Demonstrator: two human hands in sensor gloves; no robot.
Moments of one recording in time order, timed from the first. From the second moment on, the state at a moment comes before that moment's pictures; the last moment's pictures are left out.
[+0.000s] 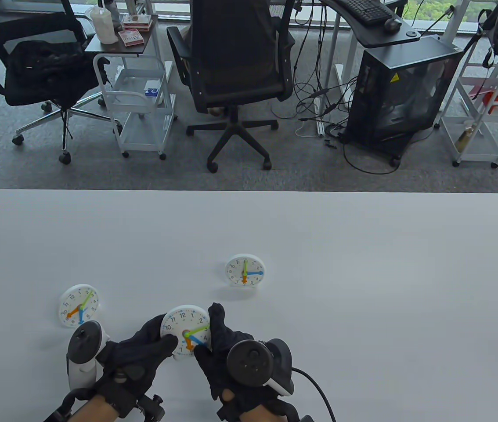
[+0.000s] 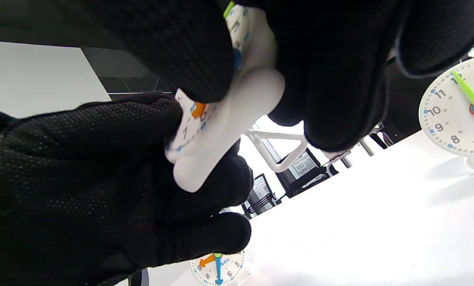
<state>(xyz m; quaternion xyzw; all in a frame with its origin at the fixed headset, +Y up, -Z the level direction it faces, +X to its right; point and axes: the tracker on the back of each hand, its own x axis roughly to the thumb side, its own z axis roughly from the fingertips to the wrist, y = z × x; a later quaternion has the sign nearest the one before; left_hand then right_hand) -0.254 -0.713 -0.278 -0.10 -0.12 0.67 0.73 -0.016 -0.677 -0.263 0.25 -0.09 0.89 0.36</state>
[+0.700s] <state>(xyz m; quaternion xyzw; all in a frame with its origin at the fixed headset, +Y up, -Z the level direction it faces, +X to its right) -0.254 -0.713 -0.278 -0.10 -0.12 0.67 0.73 -0.010 -0.674 -0.263 0.25 -0.14 0.89 0.36</state>
